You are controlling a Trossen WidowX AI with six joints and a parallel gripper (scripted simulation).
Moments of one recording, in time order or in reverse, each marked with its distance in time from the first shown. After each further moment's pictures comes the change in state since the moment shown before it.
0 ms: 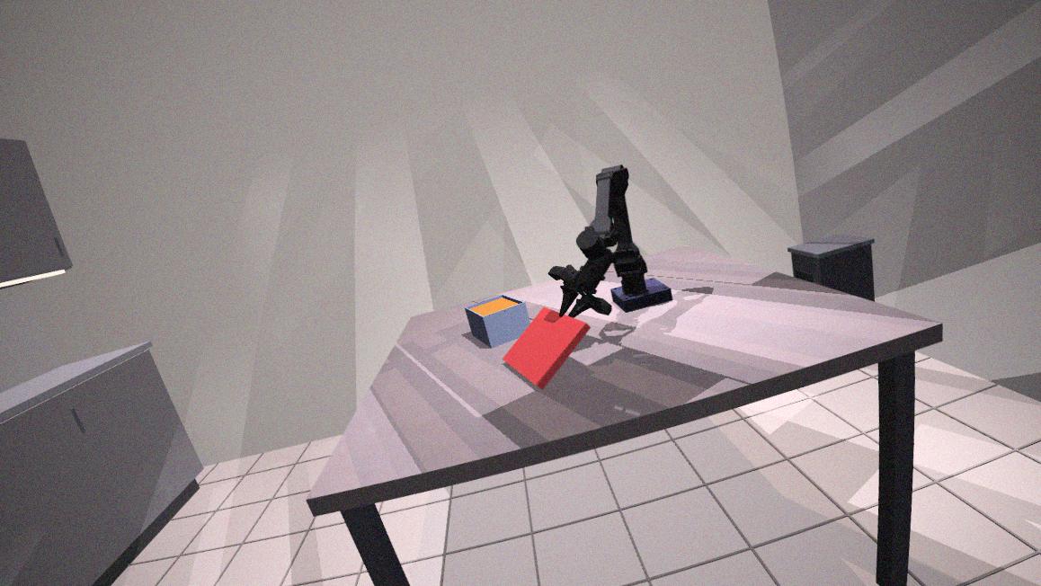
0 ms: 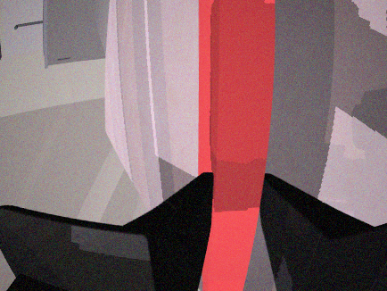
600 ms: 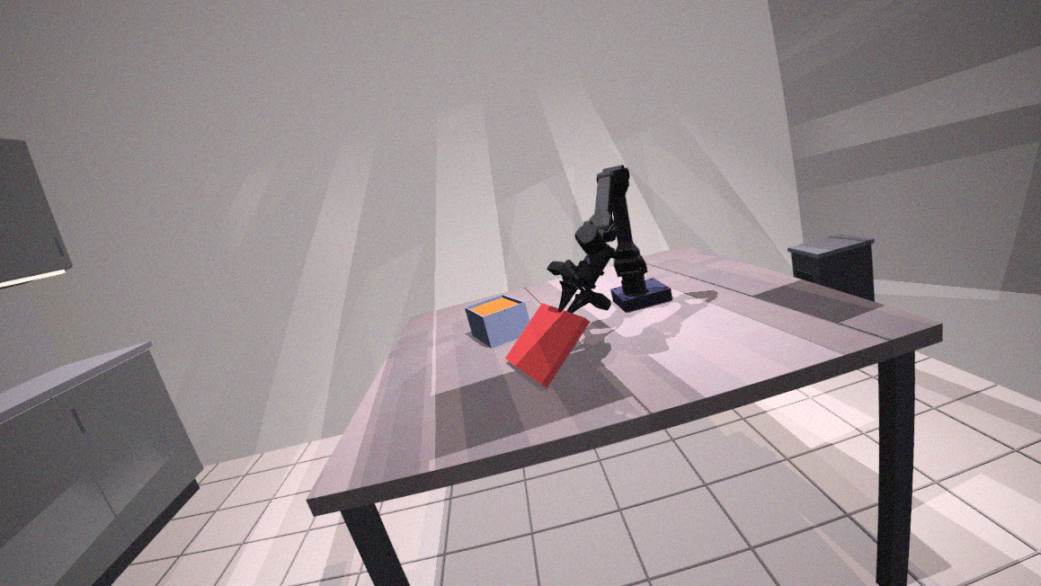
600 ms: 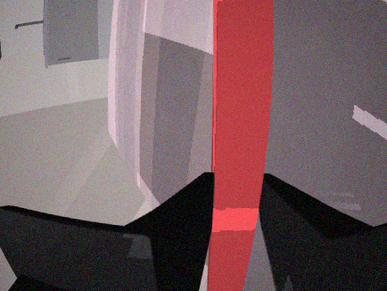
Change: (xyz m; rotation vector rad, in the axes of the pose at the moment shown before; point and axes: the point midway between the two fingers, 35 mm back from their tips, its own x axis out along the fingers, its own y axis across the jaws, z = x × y) arm -0.009 0.010 0.000 -0.003 -0.002 -0.004
